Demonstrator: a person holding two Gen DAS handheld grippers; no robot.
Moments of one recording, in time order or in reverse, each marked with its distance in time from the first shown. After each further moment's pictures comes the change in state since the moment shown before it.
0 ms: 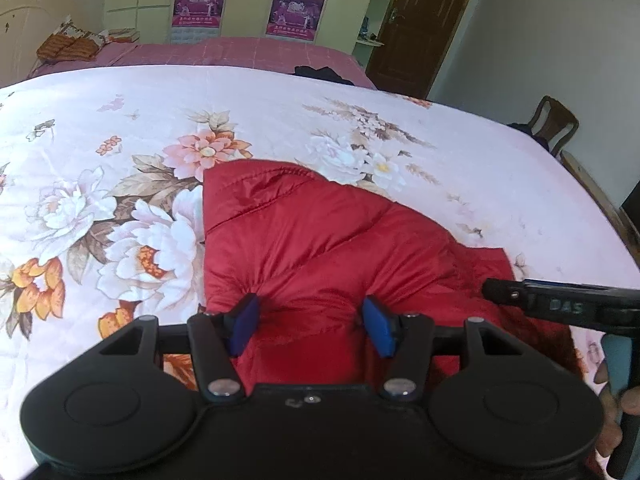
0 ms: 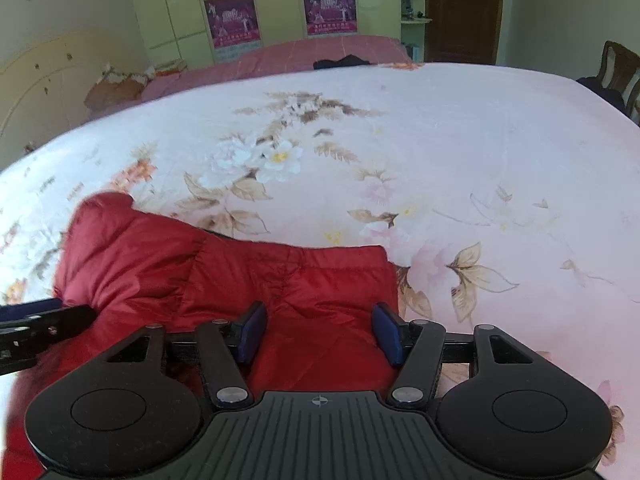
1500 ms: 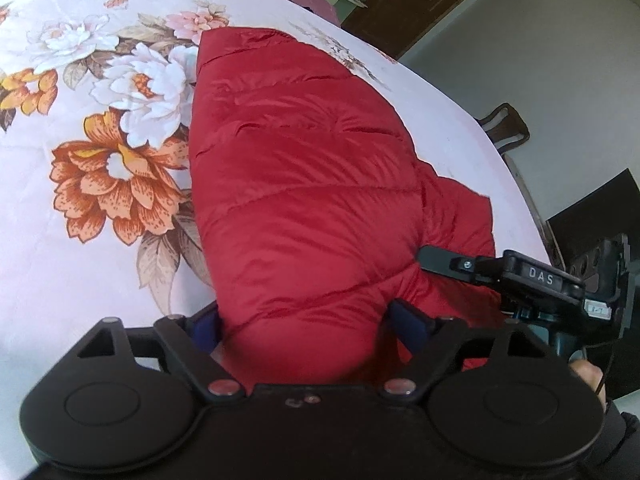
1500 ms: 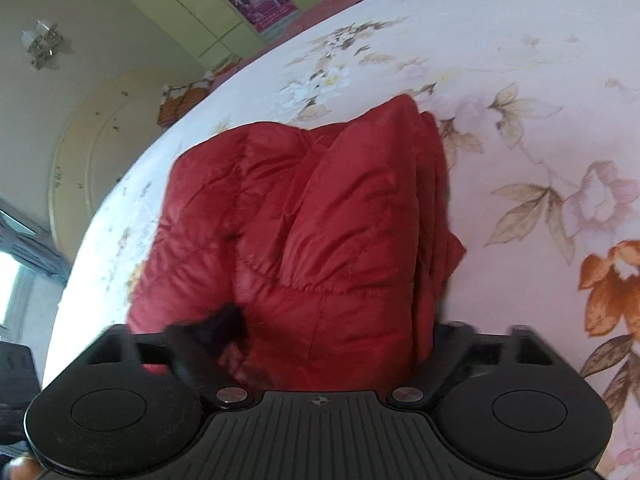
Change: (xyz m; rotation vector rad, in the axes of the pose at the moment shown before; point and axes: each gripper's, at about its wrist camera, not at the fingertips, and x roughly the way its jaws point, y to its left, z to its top) left arm -0.038 0.018 -0.074 -0.217 0.174 -0.252; right arm -0.016 -0.035 -0.063 0.284 0.173 0.406
